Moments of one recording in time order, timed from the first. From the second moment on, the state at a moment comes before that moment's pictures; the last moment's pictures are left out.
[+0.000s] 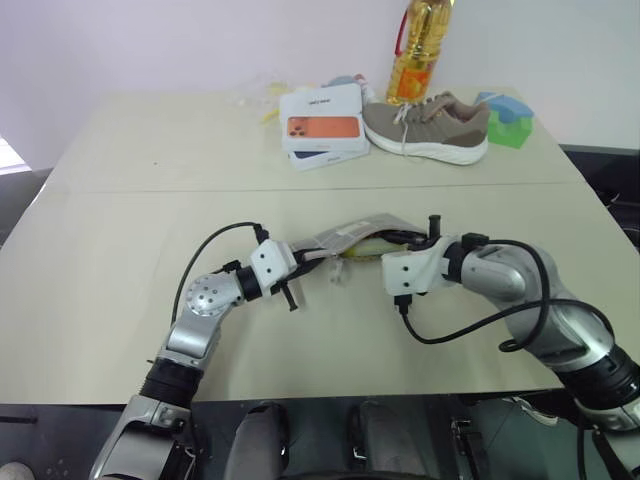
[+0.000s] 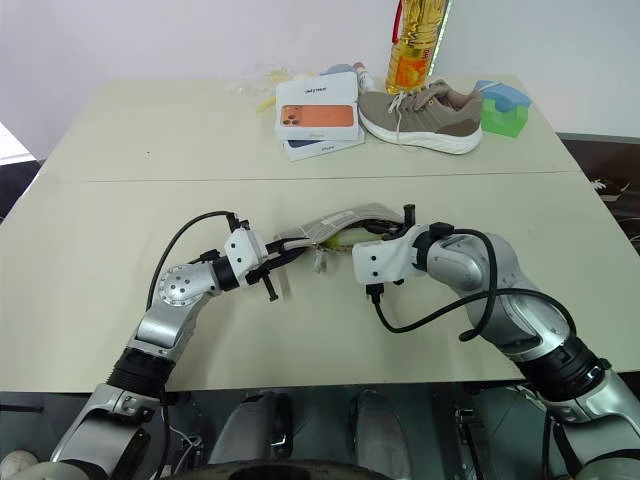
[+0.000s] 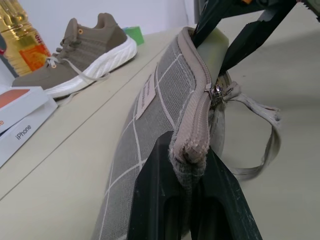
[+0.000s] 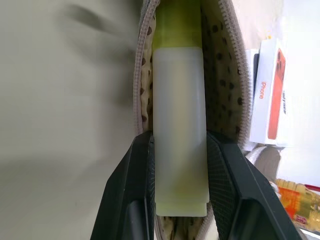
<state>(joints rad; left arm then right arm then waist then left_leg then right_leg) -0.35 0.33 -0.18 0.14 -0.11 -0.22 -0.83 -0.43 -0.84 0.34 -0.39 -0.46 0.19 0.84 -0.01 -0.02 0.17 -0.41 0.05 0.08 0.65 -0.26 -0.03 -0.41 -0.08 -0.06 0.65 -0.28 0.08</state>
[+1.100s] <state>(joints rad) -0.45 0.18 -0.12 0.24 -0.11 -0.18 -0.63 -0.47 -0.08 -0.03 -0.50 0.21 1.16 0.39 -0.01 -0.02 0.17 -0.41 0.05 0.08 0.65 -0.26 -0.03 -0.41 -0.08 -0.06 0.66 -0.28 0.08</state>
